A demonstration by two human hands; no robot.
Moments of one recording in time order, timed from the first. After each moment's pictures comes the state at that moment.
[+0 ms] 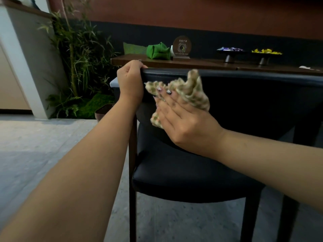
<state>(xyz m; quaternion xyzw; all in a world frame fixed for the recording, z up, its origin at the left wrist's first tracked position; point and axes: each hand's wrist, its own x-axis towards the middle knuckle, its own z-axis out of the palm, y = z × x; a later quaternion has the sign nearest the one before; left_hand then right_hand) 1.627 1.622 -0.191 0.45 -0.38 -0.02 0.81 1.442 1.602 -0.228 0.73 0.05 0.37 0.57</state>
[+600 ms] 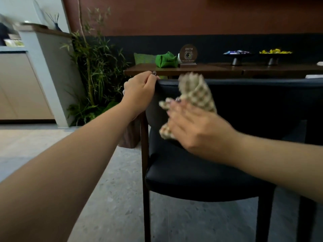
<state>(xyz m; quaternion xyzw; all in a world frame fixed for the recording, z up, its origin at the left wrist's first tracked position) 1.615 1.667 -0.176 0.69 -0.50 0.11 0.51 1.411 1.629 -0.215 0.83 0.05 0.33 0.45</state>
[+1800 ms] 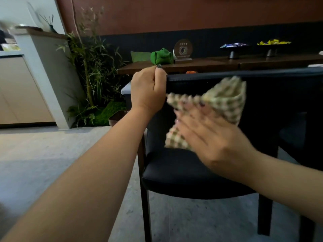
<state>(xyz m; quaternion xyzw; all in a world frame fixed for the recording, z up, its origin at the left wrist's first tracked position) 1.561 1.645 -0.180 0.57 -0.53 0.28 0.57 1.366 1.621 -0.242 0.82 0.01 0.44 0.37</state>
